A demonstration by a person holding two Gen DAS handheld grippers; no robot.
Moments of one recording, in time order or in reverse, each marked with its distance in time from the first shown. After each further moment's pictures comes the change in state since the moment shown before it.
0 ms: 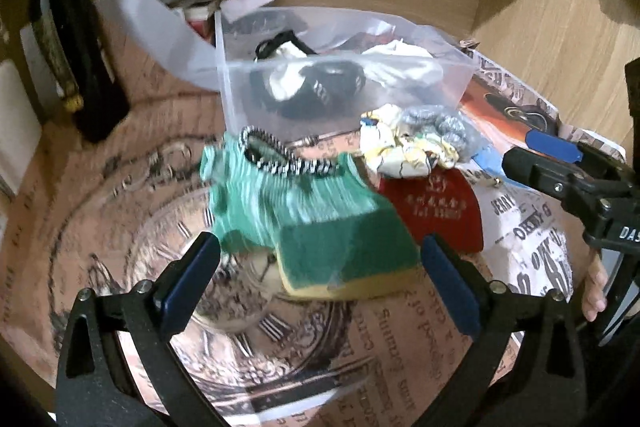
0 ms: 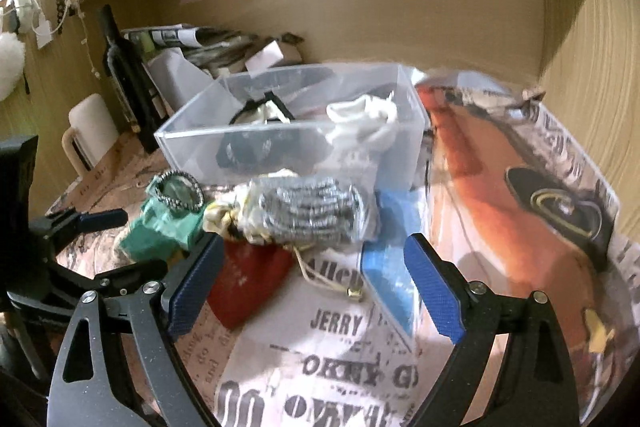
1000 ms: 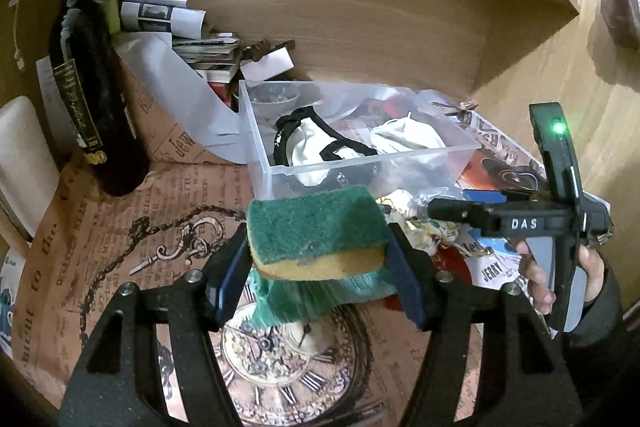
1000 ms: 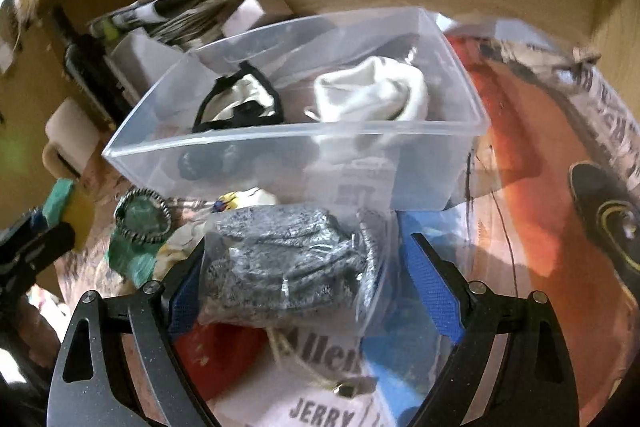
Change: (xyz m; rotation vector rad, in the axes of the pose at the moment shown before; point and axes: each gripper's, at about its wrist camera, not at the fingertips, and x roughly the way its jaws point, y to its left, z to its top) left arm -0.031 0.028 0.040 -0.021 -0.161 -0.019; right arm 0.076 -0.033 0.038 0.095 0.199 0.110
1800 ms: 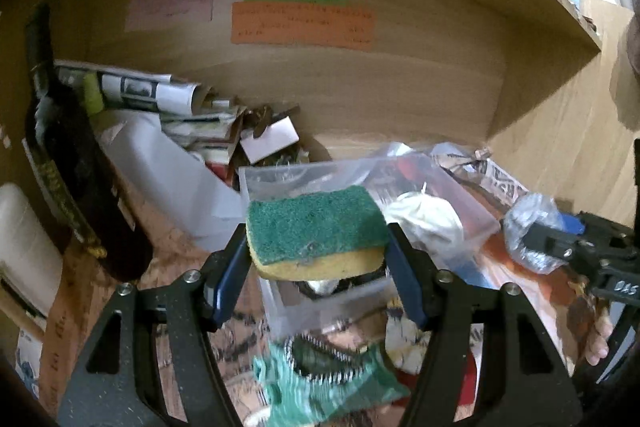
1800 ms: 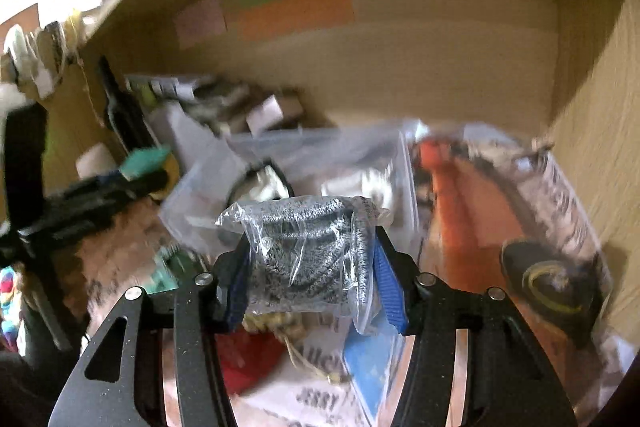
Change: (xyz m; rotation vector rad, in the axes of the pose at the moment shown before) left arm 0.020 -0.002 0.076 0.019 -0.109 0.041; right arm -0.093 0.034 0.019 -0.115 -0.318 -0.040
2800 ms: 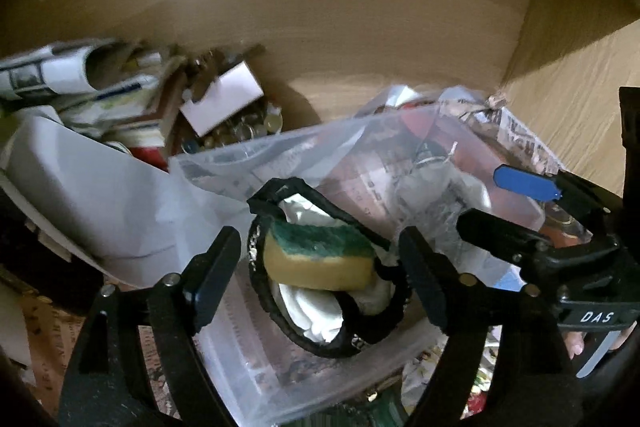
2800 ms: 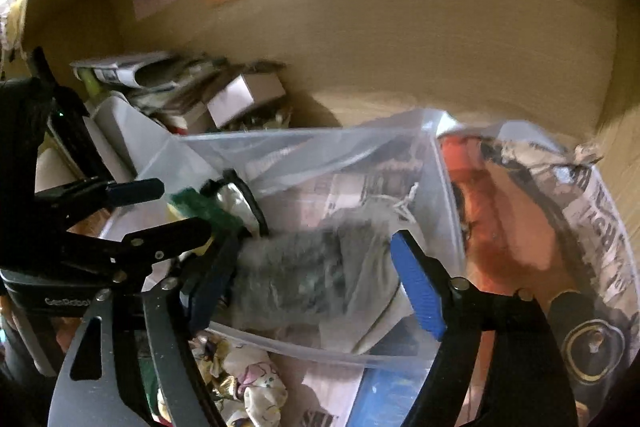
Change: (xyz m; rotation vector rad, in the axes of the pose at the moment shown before) left arm 0.094 -0.007 0.016 0.065 0.238 -0.049; right arm 0.094 -0.012 0.025 -0.005 0.144 -0.031
